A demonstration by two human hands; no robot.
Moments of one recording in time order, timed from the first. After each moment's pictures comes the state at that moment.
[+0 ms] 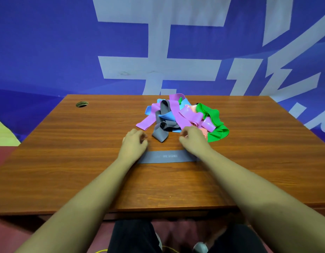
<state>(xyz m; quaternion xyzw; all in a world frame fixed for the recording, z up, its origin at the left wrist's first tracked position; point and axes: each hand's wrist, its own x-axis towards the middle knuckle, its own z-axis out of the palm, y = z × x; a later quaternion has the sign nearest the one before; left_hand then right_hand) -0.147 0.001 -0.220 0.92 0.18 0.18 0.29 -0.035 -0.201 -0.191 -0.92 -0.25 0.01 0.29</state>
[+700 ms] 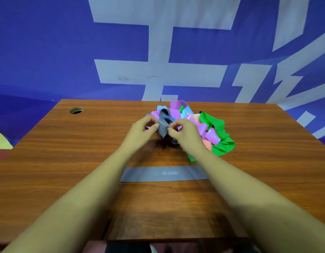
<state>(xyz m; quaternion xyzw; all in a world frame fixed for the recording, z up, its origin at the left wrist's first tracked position) -0.084 0.007 -0.168 0.85 0.06 0.22 0.48 -0.010 -0.156 -0.158 -0.84 -0.28 -0.01 0.46</state>
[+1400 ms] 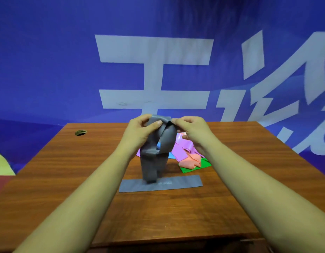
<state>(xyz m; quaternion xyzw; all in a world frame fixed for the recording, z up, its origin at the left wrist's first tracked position) -0.135 -0.039 -0.063 0.74 0.02 0.25 0.63 -0.061 -0.205 -0.041 -0.74 -0.19 0.10 0.63</state>
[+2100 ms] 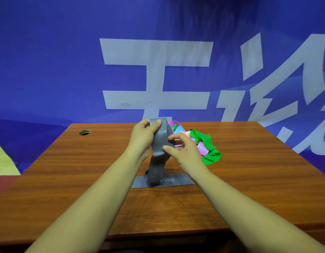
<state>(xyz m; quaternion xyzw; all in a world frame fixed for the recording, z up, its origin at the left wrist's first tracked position) -0.142 -0.065 -0.063 0.61 0.16 0.23 0.74 -0.113 -0.203 -0.100 -0.74 -0.26 0.03 0.62</state>
